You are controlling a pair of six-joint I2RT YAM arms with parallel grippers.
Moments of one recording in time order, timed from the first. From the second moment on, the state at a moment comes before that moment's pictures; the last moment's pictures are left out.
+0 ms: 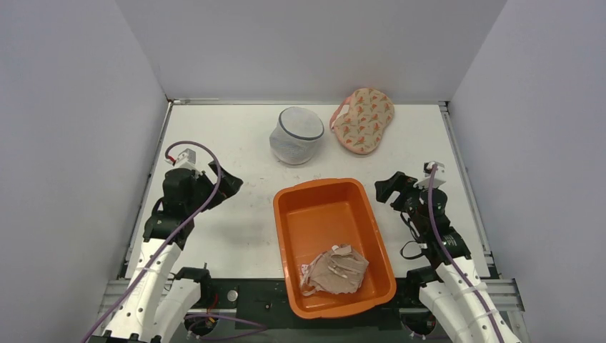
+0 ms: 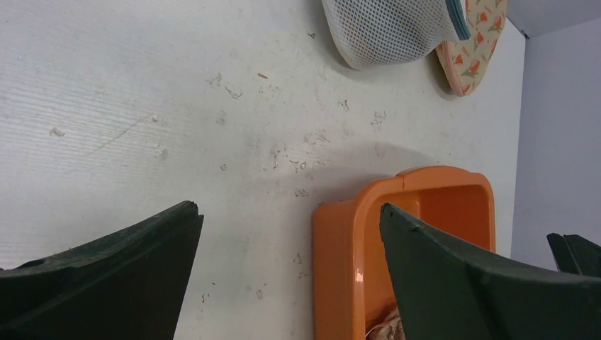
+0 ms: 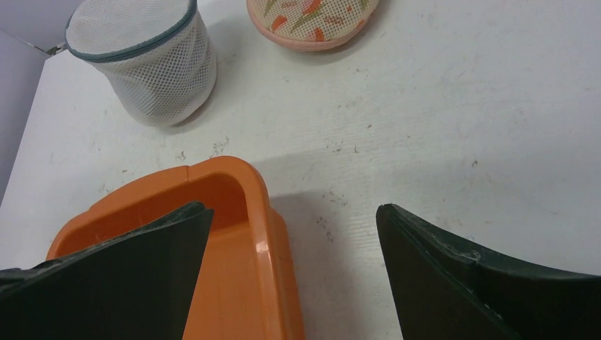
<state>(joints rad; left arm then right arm) -0.13 0.75 0.69 -0.47 0.13 -0.70 0.23 0.57 0.46 -0.23 0.05 0.51</state>
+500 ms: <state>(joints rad) -0.72 0.80 0.71 -0.50 -0.10 -0.75 0.24 0.65 0.46 -0.23 -0.10 0.48</state>
